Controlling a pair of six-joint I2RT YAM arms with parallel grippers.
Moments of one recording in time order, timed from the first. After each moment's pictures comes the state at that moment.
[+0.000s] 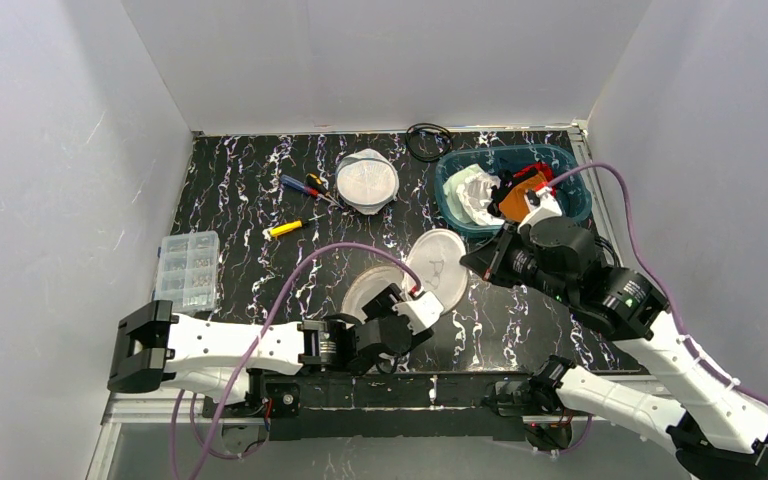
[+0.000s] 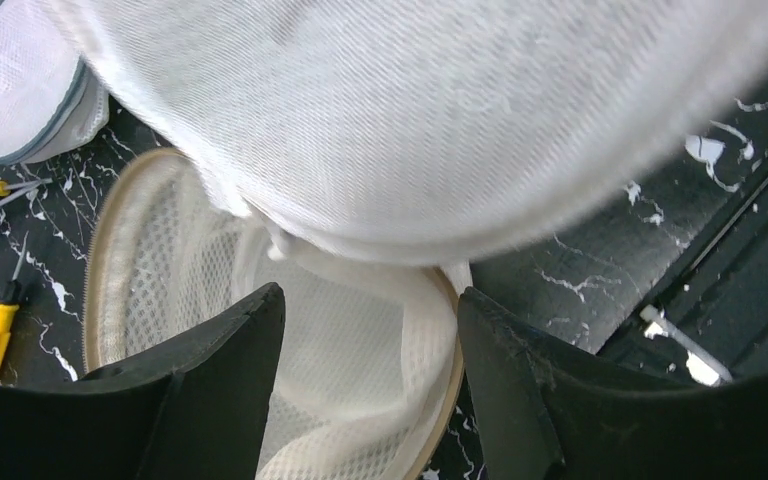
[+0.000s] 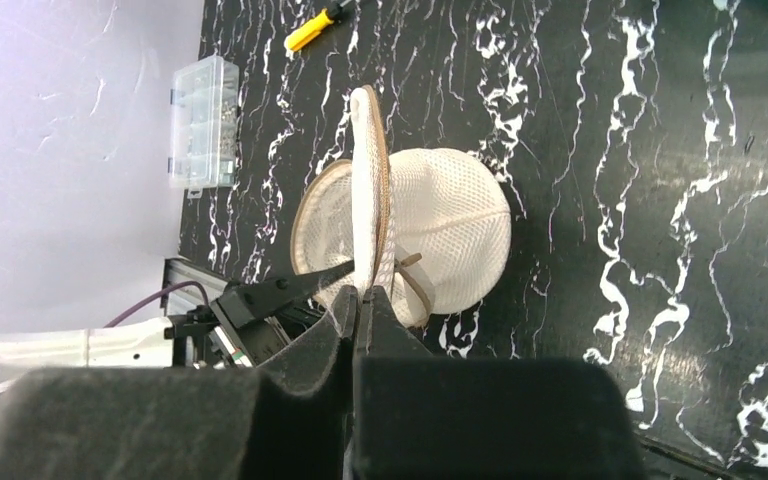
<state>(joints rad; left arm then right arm) -1.47 1.25 0.79 -0.19 -0.66 -0.05 0.85 0.80 1.16 -0.85 0.14 0.86</state>
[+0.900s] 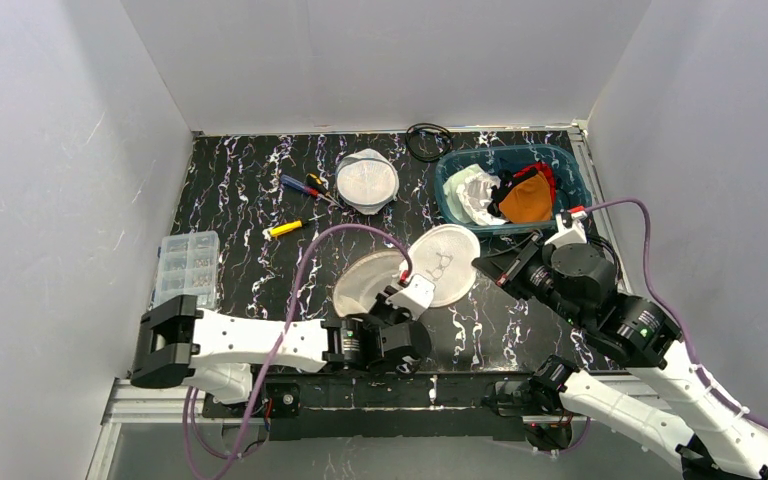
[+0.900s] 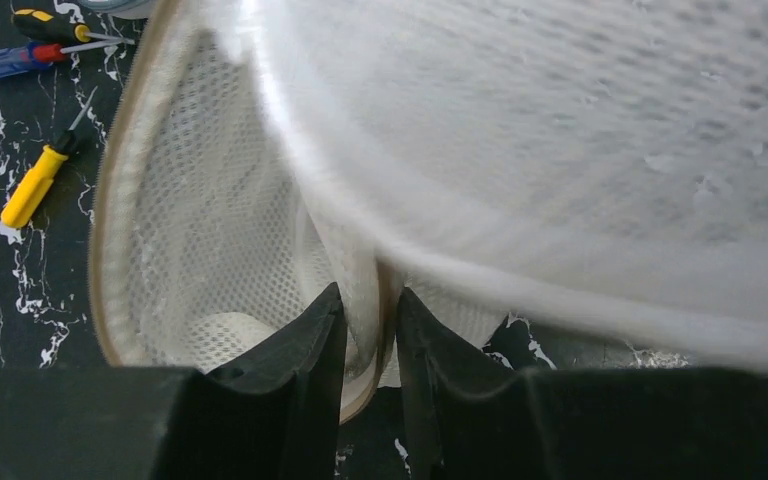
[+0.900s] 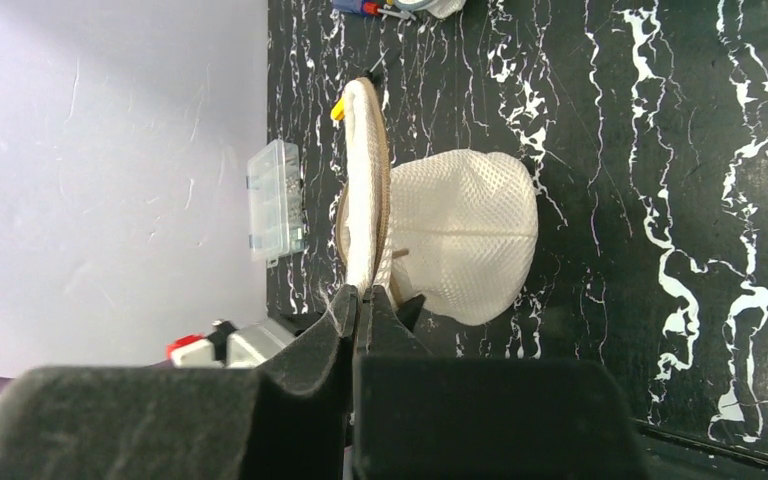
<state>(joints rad) -1.48 1.41 0.92 -0.43 -0.95 -0.45 0.85 0.62 0.97 -0.77 0.23 1.13</state>
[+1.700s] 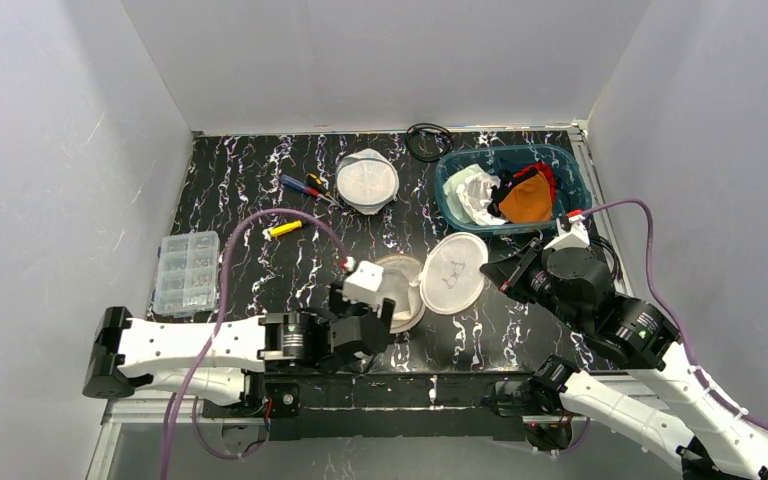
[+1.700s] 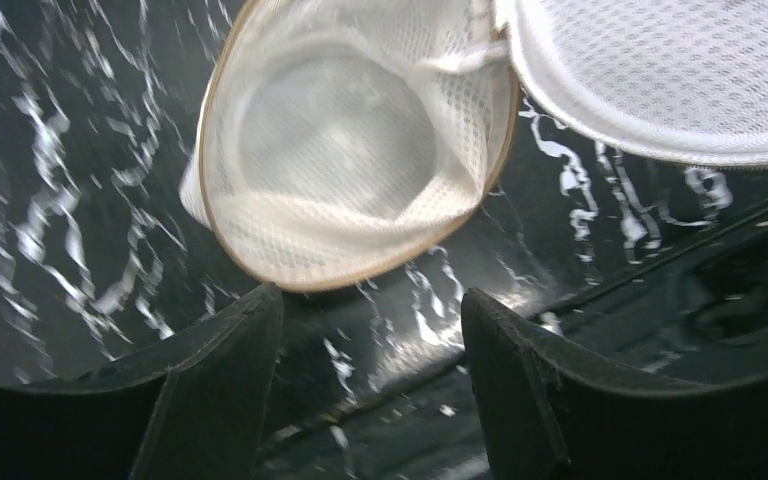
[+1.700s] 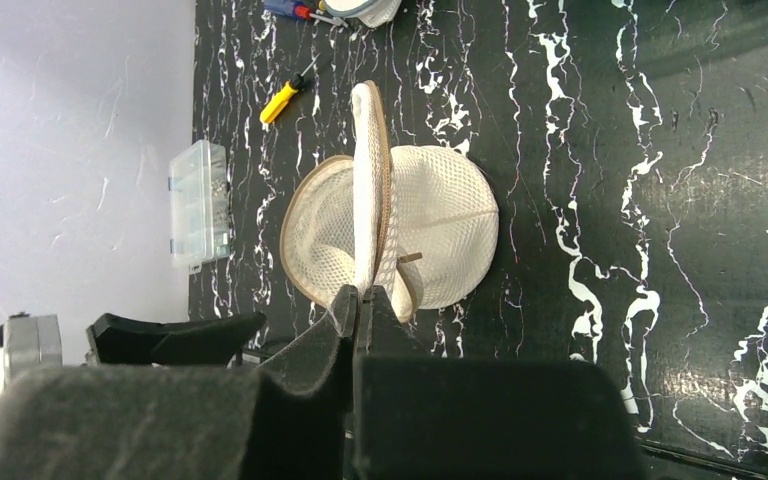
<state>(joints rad) -1.48 1.11 0.91 -0.66 -0.80 -0.69 0.85 0.60 0.95 -0.83 0.30 1.02</state>
